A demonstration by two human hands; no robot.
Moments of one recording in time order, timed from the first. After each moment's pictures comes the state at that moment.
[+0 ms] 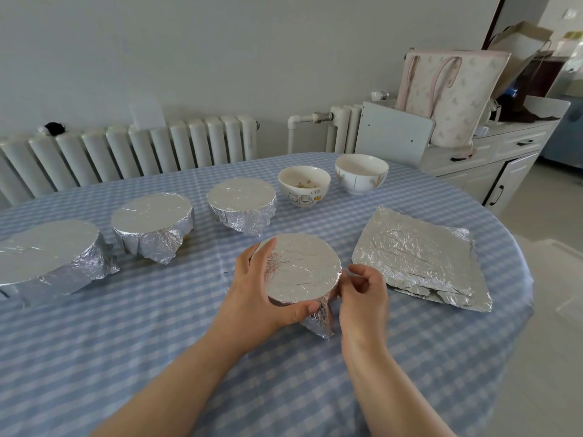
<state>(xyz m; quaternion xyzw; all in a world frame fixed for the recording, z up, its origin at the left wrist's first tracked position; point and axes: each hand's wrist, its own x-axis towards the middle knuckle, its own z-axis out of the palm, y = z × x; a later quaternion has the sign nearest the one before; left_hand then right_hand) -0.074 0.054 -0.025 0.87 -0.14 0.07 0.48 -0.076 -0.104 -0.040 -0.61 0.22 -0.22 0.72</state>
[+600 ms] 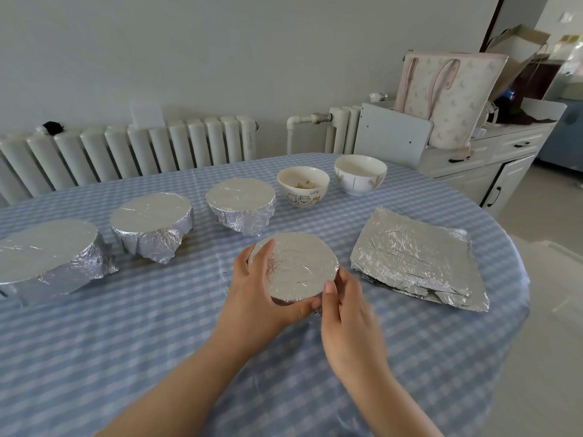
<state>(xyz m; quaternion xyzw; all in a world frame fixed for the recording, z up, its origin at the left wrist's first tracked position) -0.081 0.045 -0.027 0.88 -0.09 0.09 0.45 -0.122 -0.101 -0.024 -0.89 0.07 -0.11 0.43</state>
